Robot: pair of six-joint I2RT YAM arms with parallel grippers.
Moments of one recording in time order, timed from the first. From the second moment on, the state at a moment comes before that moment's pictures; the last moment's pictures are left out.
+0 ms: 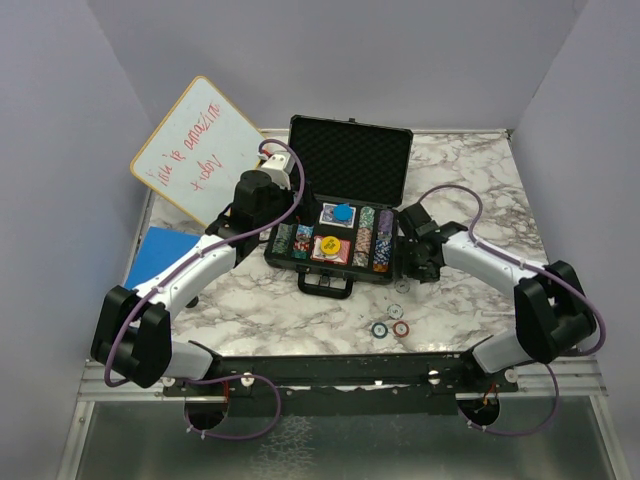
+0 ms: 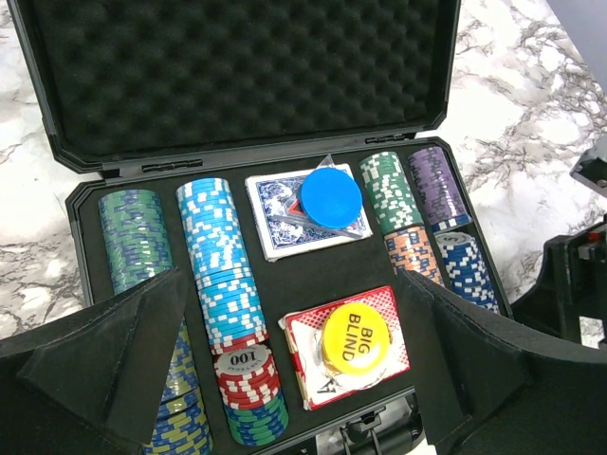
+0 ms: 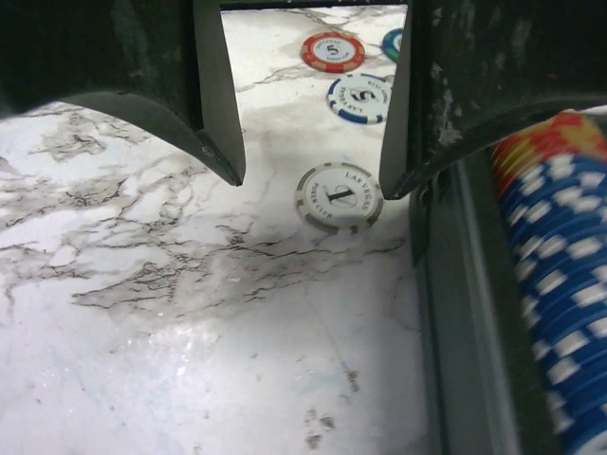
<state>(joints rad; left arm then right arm) -0.47 1.35 0.93 0.07 0.15 -0.30 0.50 1.50 0.88 -0.68 0.18 0.57</state>
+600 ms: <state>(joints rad) -0.47 1.36 0.93 0.07 0.15 -0.29 0.48 1.49 0.81 -0.65 0.05 0.48</state>
